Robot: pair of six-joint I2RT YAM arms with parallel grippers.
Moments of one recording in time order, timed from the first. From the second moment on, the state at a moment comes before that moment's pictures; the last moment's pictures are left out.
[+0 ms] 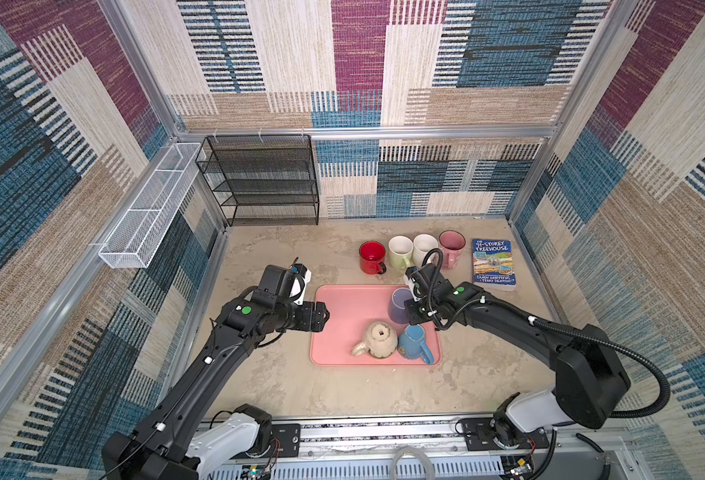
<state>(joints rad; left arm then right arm) -0.39 1.08 1.03 -0.91 0.19 -0.26 0.62 1.50 1.03 -0.60 0.00 0.33</state>
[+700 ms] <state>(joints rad) -0.39 1.09 1.03 -0.91 0.18 -0.26 0.57 1.51 1.19 -0.54 -0.11 0.27</state>
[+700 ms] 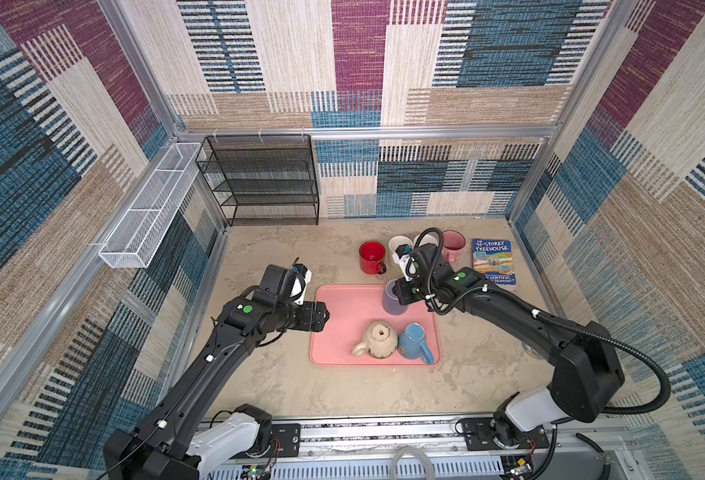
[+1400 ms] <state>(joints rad) -0.39 1.08 1.03 -0.91 0.18 -0.26 0.40 1.73 1.27 -0.48 -0.11 0.27</state>
